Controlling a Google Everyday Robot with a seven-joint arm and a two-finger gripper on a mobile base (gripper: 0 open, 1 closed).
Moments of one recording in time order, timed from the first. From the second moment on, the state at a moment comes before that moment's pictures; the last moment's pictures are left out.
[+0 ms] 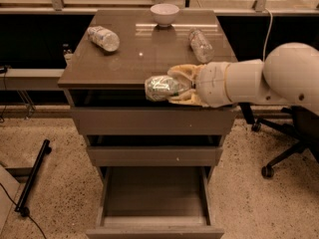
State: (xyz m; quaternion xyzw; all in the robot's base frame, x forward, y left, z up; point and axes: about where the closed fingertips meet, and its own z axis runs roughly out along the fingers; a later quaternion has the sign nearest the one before) arm 0.560 -0.057 0.884 -0.69 0.51 0.02 0.52
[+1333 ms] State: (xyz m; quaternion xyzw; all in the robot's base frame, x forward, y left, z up) arm 0.657 -0.021 0.896 -0.69 0.52 0.04 0.50
